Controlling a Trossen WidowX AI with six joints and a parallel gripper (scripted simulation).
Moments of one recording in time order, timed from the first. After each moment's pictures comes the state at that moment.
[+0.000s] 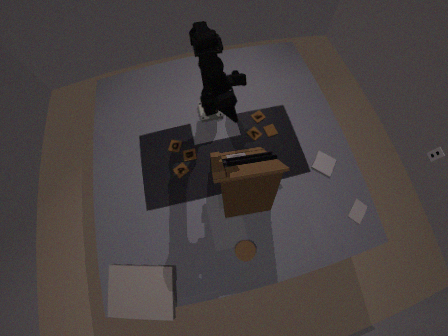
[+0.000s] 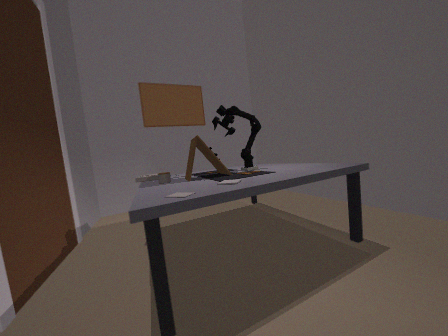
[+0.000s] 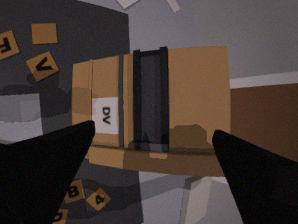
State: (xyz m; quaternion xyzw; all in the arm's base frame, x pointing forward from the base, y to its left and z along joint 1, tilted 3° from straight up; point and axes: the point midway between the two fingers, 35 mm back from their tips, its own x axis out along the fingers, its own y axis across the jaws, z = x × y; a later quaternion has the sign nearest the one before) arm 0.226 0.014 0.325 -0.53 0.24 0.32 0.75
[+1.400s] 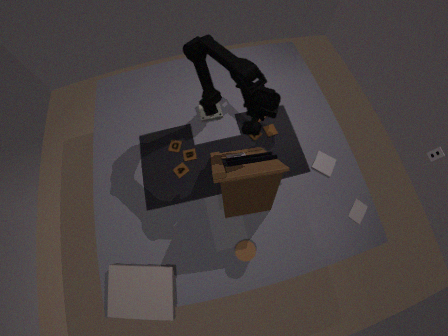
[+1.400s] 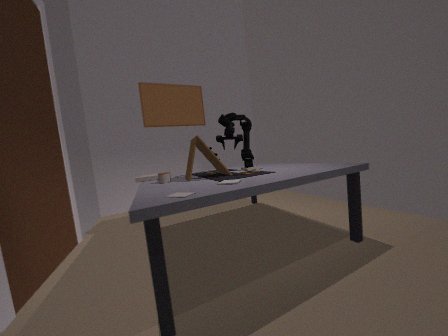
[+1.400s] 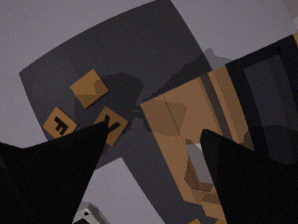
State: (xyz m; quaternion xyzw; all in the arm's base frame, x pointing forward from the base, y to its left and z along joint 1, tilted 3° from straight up) arm 0.247 0.126 0.205 -0.28 0.48 0.32 0.77
